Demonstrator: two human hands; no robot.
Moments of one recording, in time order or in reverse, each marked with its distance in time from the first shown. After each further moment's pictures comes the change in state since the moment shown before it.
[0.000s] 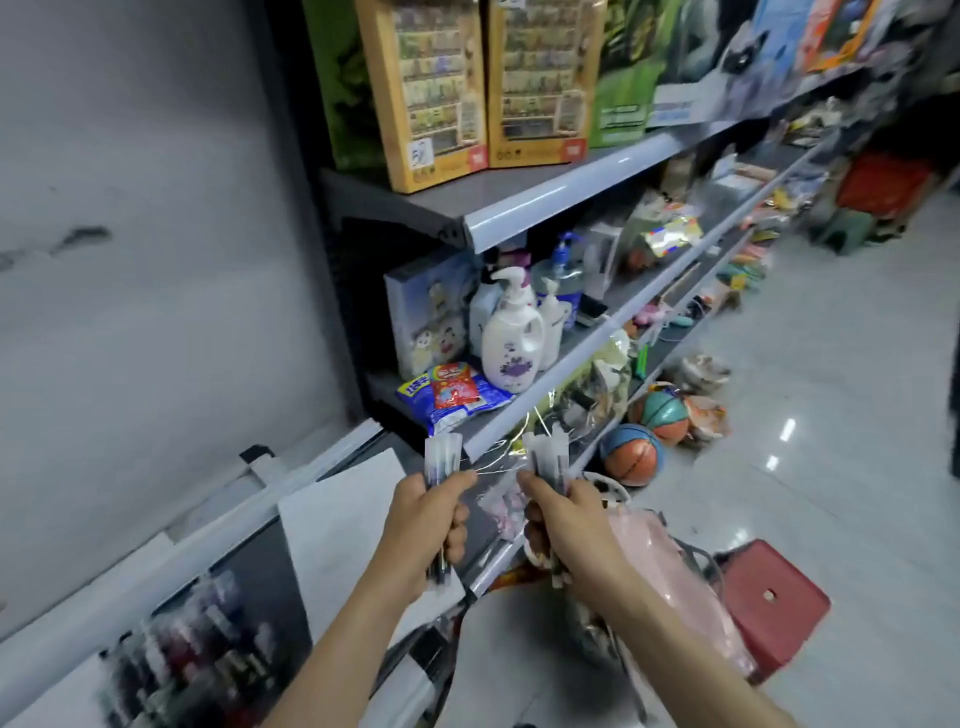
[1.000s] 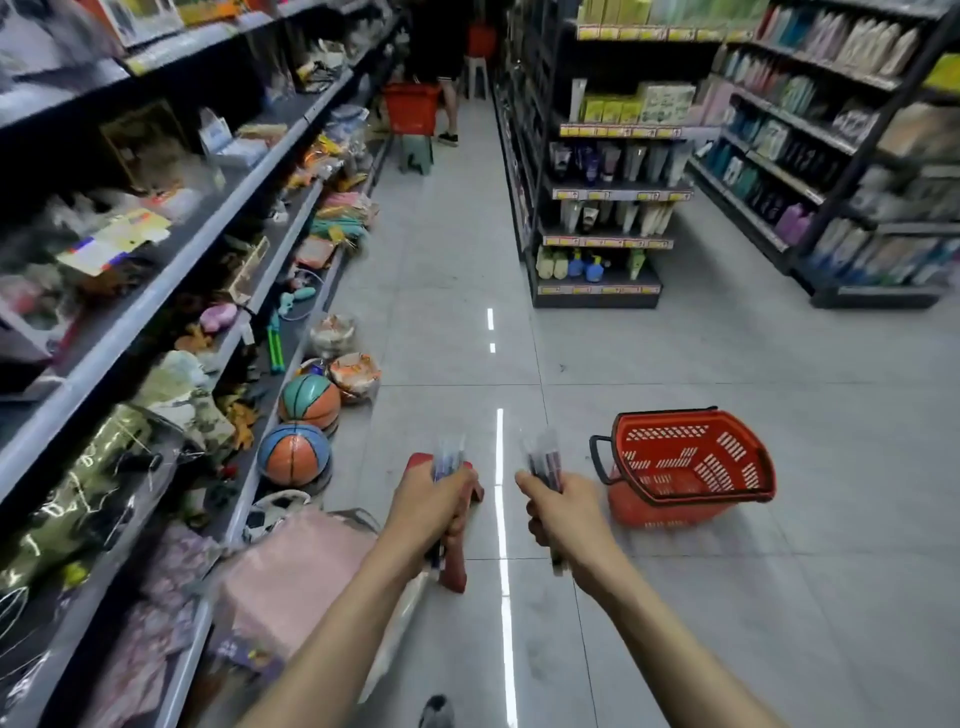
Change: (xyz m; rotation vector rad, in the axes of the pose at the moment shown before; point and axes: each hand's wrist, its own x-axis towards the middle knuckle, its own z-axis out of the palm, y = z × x) left_hand -0.151 -0.179 0.625 0.523 -0.731 -0.080; right_hand -0.208 0.065 -0.617 0.123 0.775 0.070
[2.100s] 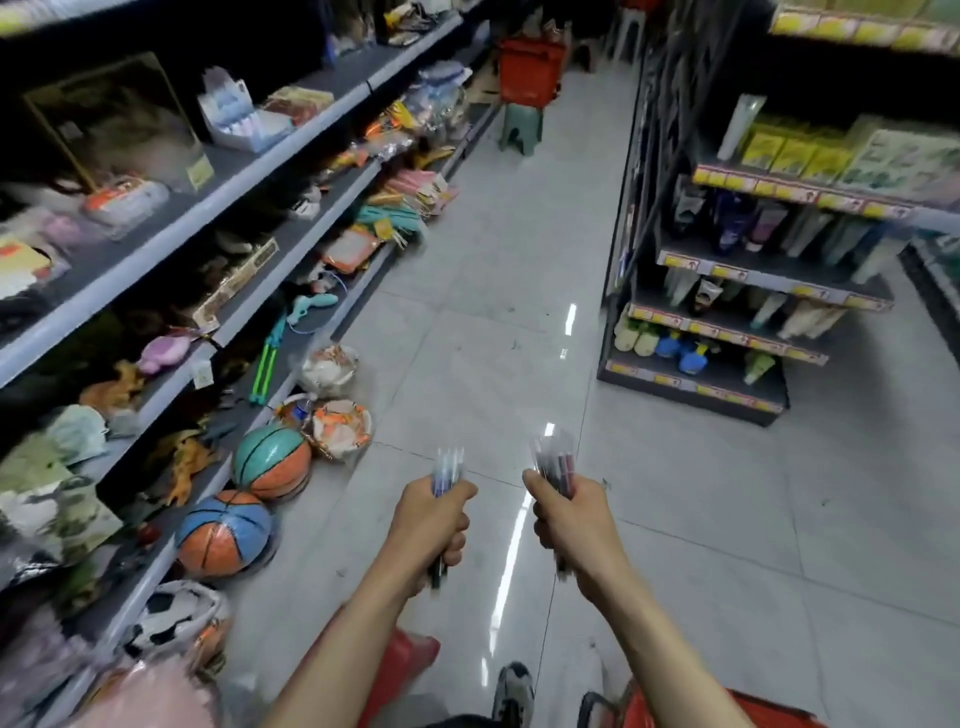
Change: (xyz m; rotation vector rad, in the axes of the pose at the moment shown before) left_hand 0.574 0.230 0.120 -0.264 0.284 -0.202; right_hand 0.639 -0.232 -0.067 -0.099 -0.279 0.013
